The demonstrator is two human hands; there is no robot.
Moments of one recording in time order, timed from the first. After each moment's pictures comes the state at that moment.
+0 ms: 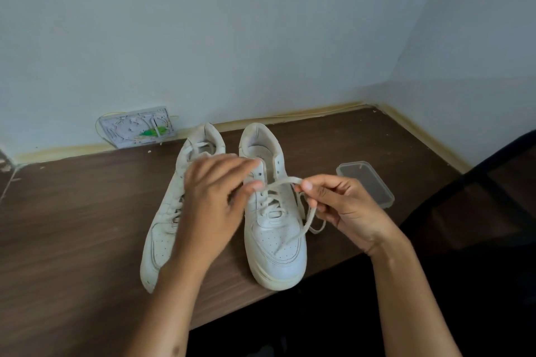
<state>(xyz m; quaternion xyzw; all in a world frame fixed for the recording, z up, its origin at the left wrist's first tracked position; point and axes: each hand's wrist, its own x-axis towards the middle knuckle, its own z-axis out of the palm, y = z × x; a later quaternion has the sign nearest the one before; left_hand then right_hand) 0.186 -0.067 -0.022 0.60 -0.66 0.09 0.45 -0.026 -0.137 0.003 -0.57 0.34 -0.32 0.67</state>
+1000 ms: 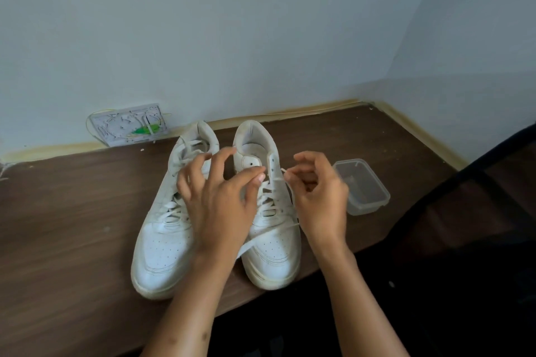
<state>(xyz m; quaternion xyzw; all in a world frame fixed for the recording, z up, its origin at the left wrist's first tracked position) 0.155 -0.081 -0.039 0.74 -0.55 0.14 0.37 0.018 -0.128 -0.022 -0.67 0.48 -0.49 0.29</state>
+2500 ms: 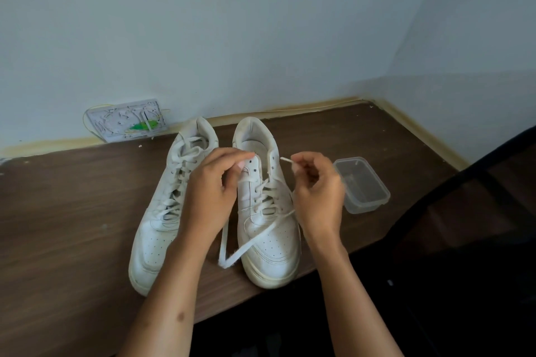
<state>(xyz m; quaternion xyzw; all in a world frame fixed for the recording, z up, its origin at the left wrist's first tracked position) 0.183 -0.091 -0.032 0.60 -0.59 -0.06 0.53 0.027 -0.136 -0.028 -0.62 0.51 -0.52 0.29</state>
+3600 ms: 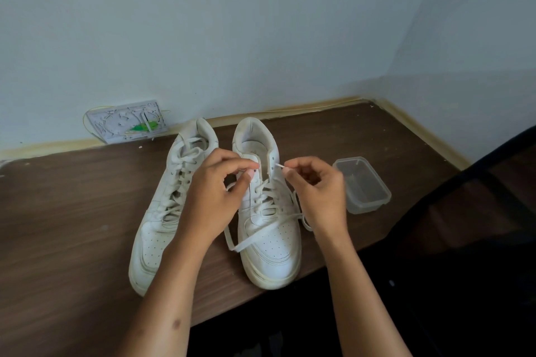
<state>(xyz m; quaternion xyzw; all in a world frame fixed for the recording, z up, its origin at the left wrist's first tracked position) 0.182 -0.088 -0.028 0.61 -0.60 -0.10 0.51 0.019 -0.139 -0.022 -0.58 0.48 -0.49 0.43</state>
